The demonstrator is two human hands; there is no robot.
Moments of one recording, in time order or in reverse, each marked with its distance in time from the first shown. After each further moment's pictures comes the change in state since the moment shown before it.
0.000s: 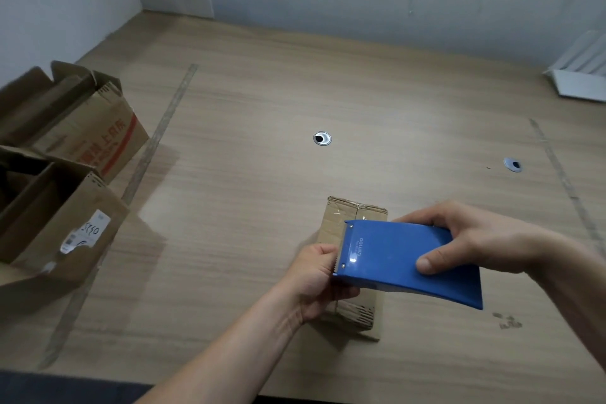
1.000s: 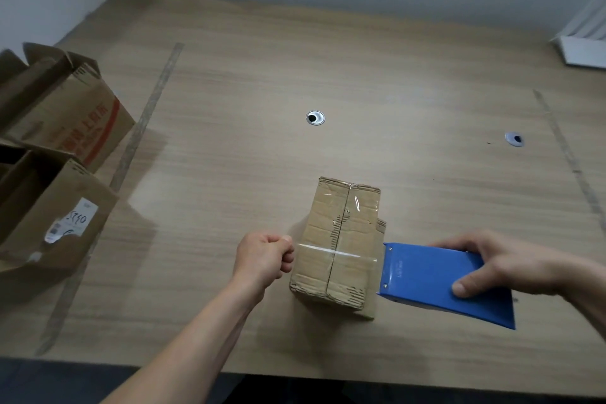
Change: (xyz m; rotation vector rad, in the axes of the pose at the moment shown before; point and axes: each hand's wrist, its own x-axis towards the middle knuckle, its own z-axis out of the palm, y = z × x) left_hand 0.019 -0.017 -0.066 0.452 0.526 0.135; right_hand -0.025 0.093 -0.010 0.084 -0.045 0.180
